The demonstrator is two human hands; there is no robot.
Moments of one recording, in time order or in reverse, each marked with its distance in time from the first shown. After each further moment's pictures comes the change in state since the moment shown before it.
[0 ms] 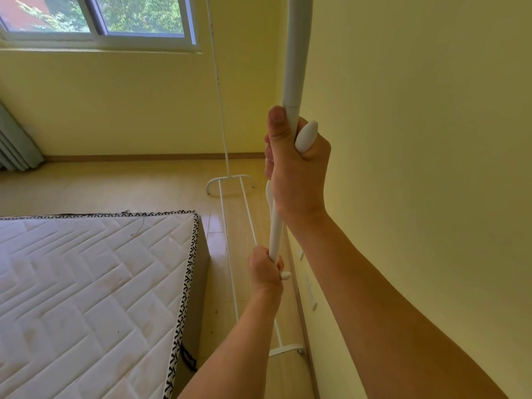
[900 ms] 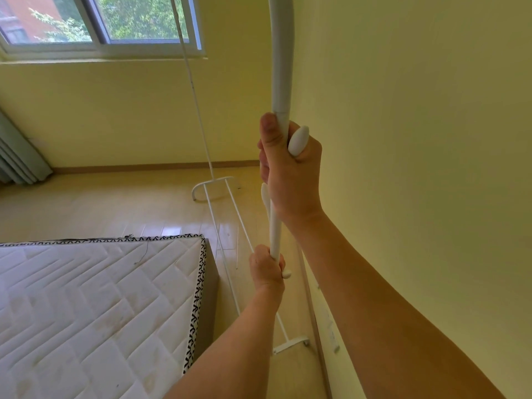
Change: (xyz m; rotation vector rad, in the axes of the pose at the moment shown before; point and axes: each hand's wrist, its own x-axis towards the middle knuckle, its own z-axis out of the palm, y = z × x) left_hand 0.153 0.058 0.061 0.056 0.043 -0.063; right_hand 0.148 0.081 0.052 0.048 -0.082 0.052
